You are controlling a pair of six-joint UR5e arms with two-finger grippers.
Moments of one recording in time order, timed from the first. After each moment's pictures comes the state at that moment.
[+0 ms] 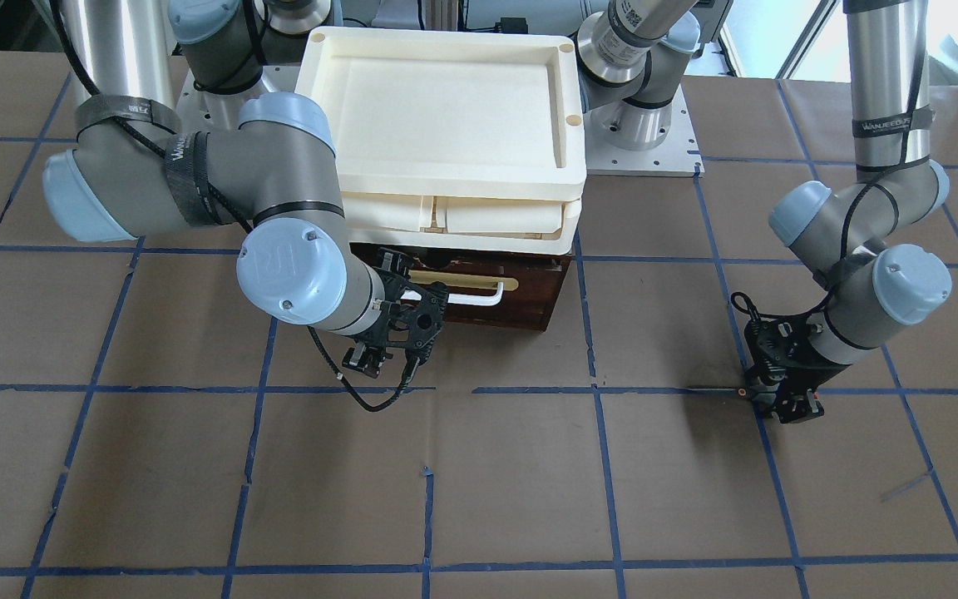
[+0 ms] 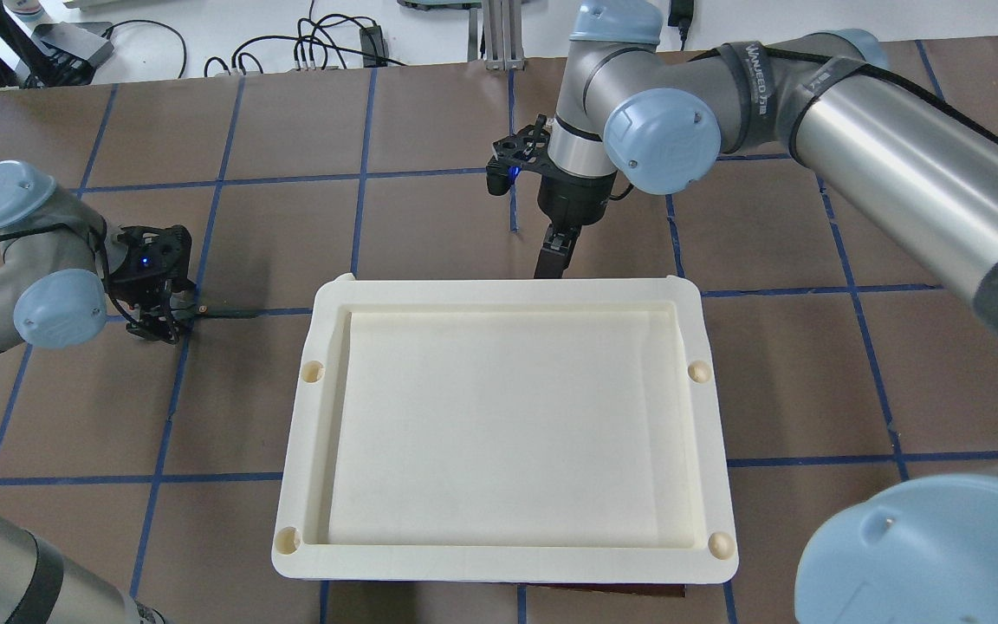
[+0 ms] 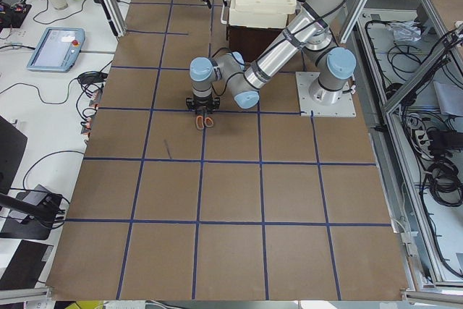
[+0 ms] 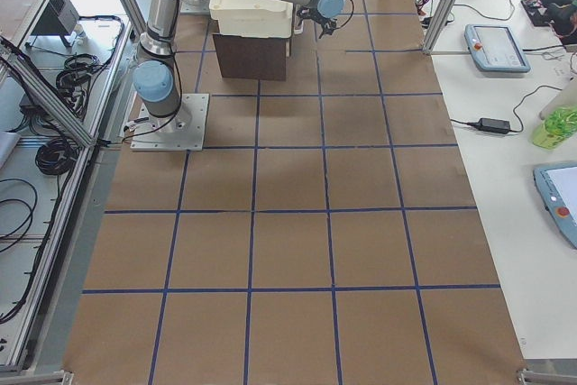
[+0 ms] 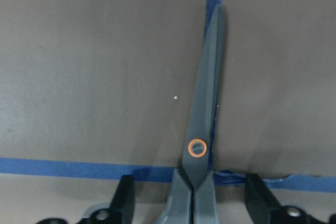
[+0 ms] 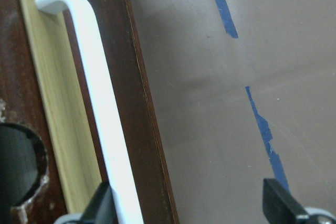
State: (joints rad) left arm -1.10 -2.01 -1.94 -0.75 1.50 1.97; right arm 1.79 -1.12 1.47 -1.63 -1.30 -1.05
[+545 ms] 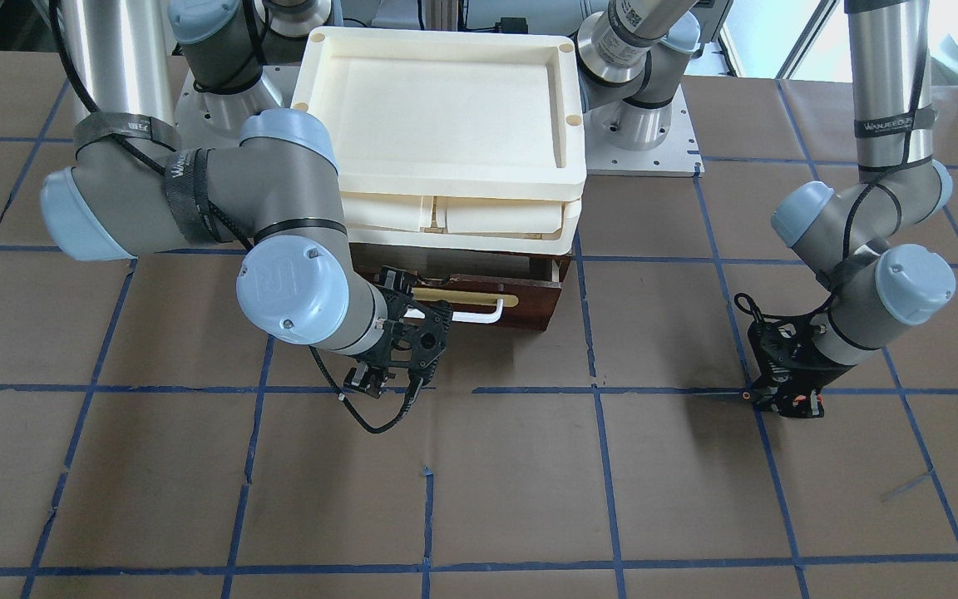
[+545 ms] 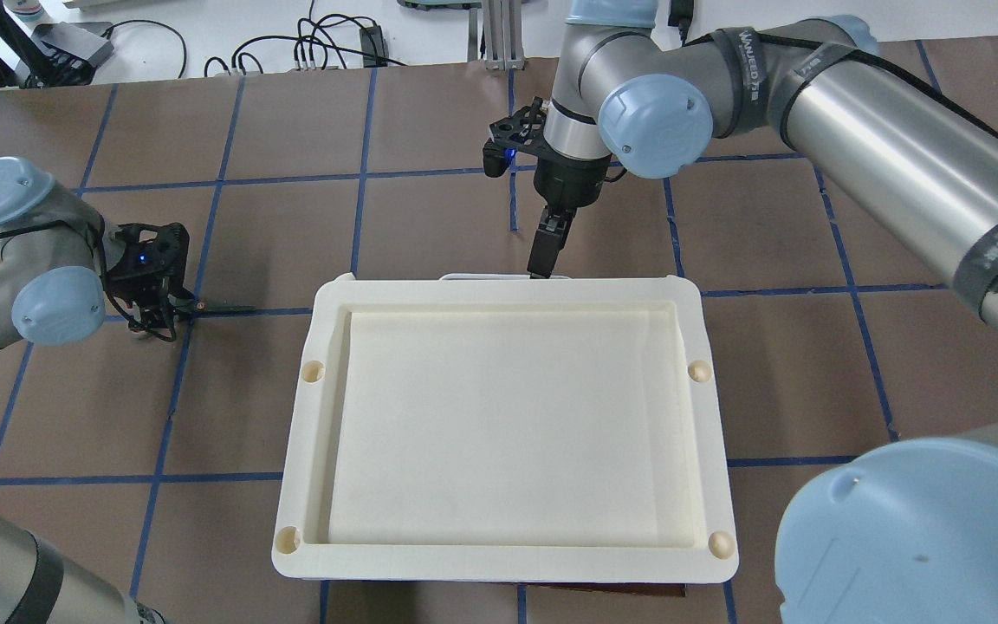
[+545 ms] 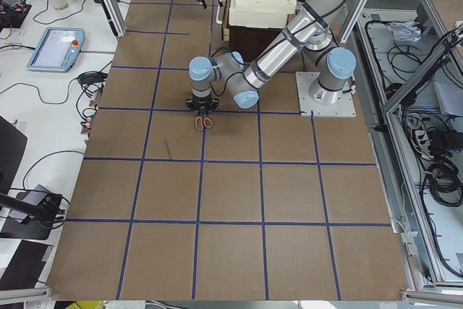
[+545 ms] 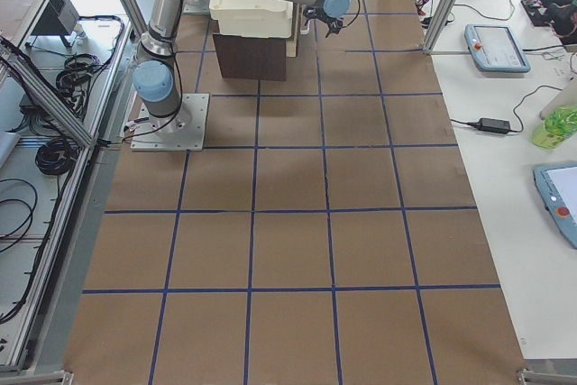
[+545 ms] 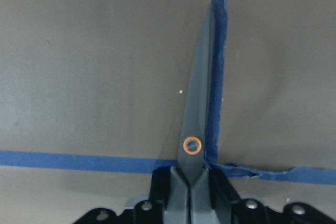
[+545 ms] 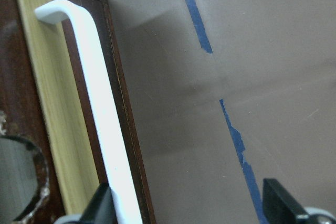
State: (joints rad) left arm -1.10 -2.01 -1.93 -0.75 1.52 1.97; right arm 1.79 -1.07 1.40 -1.64 -1.31 -1.05
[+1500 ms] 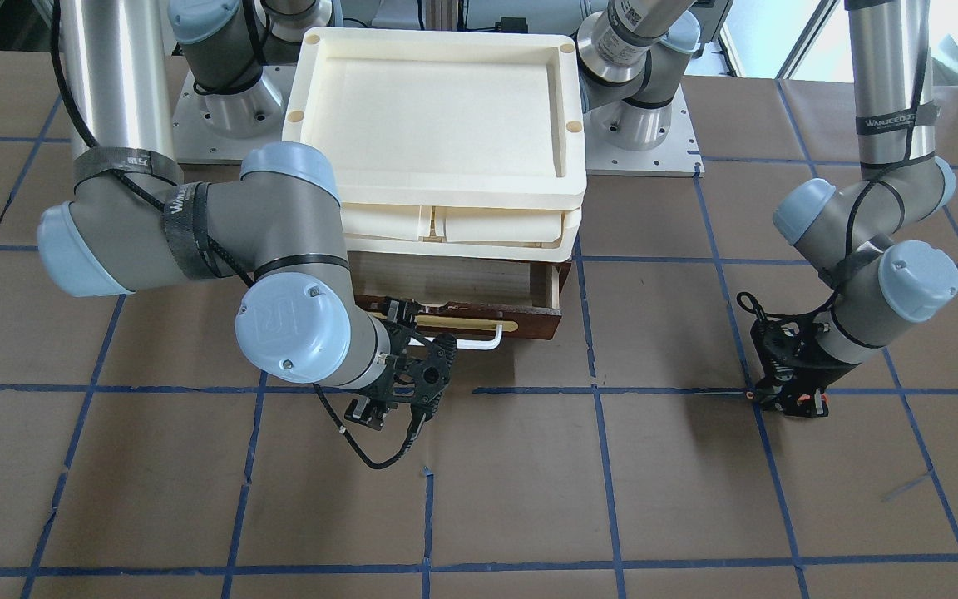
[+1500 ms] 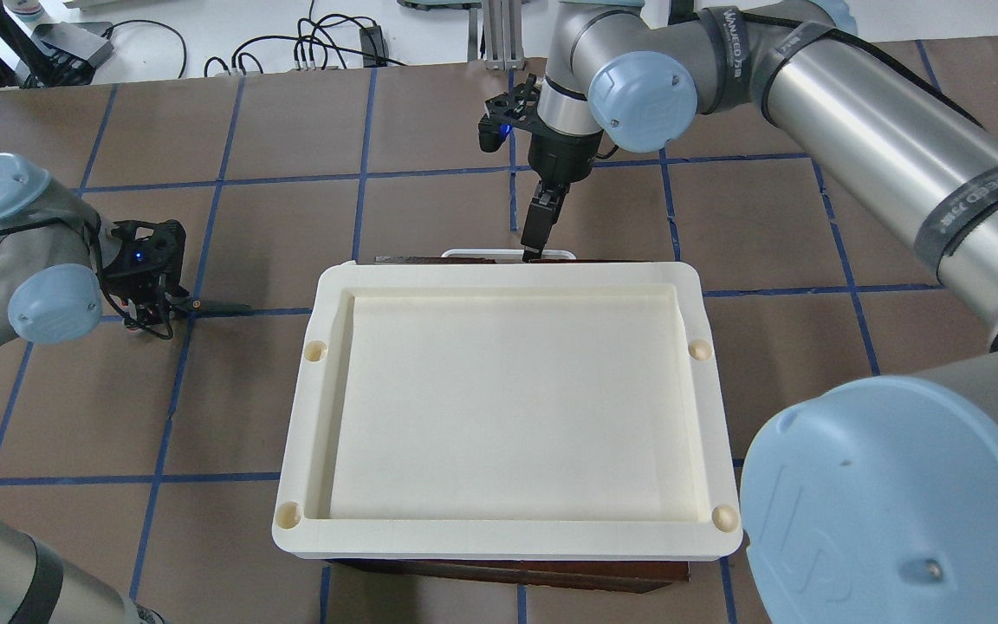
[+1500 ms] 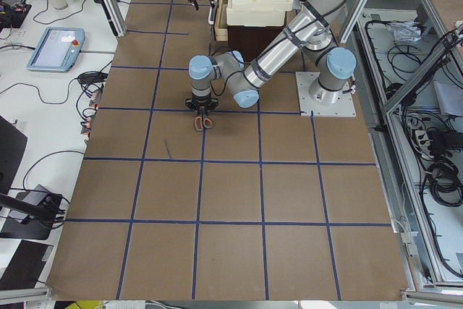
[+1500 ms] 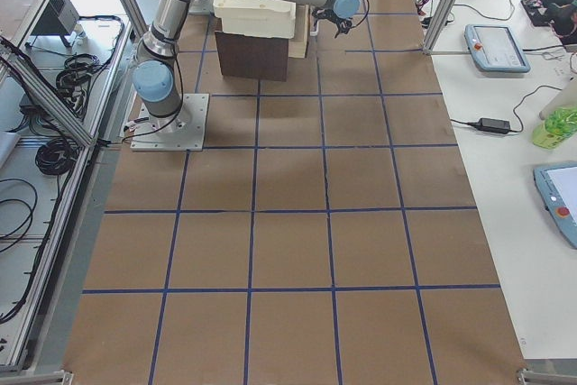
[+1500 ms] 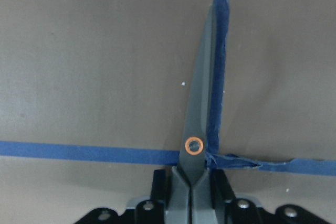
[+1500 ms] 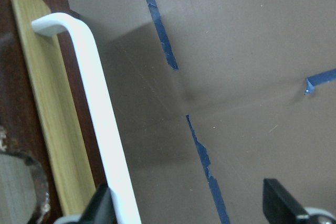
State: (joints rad) left arm -1.10 -2.00 -1.93 -0.76 1.52 1.97; right arm 1.79 -1.00 1.32 -1.64 -1.31 -1.04
